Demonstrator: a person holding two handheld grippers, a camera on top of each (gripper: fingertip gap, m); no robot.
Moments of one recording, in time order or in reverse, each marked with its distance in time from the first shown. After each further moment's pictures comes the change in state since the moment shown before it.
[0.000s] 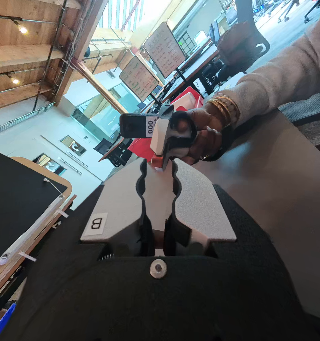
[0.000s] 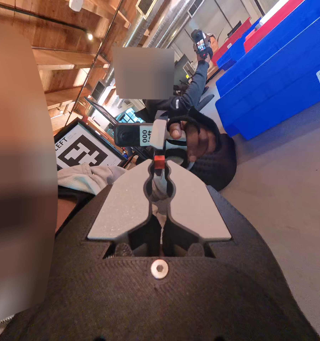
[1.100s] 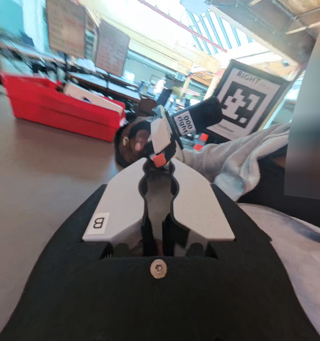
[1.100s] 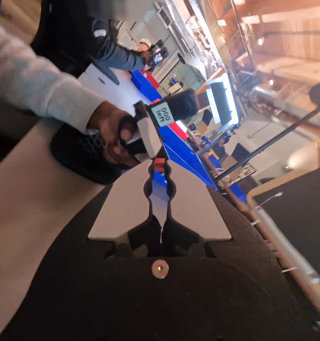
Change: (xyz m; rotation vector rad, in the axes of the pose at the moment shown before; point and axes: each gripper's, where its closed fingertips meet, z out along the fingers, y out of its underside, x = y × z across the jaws) left arm 0.008 -0.010 -0.008 0.136 0.430 -1.069; right arm -0.010 0.008 0.008 -0.141 0.541 -1.617
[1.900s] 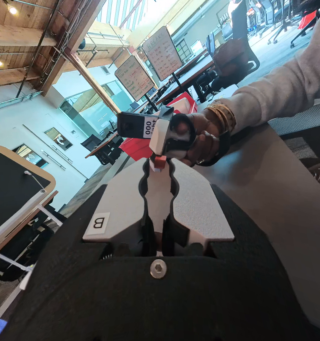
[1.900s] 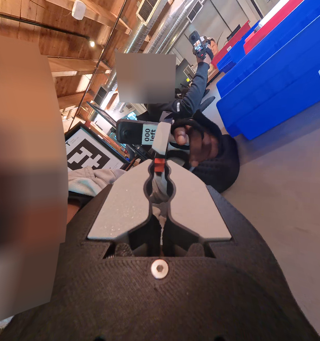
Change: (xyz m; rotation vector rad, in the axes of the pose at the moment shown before) left arm -0.016 -0.002 0.003 -0.113 -0.400 0.960; right arm 0.007 0.009 -0.001 0.153 -0.531 1.640
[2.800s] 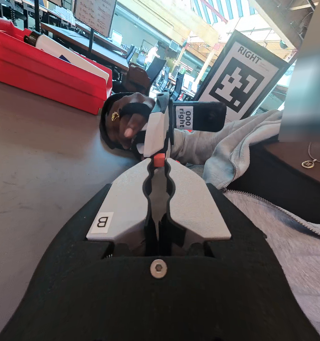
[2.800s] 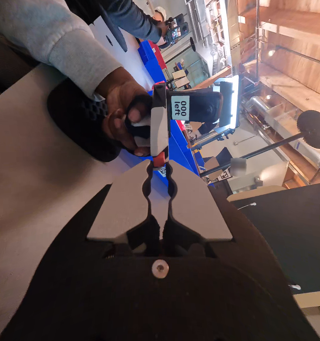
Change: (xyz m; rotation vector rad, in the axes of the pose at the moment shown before) left arm 0.032 0.000 -0.010 -0.017 0.532 -1.033; right arm 0.010 0.022 0.006 -0.307 0.591 -1.842
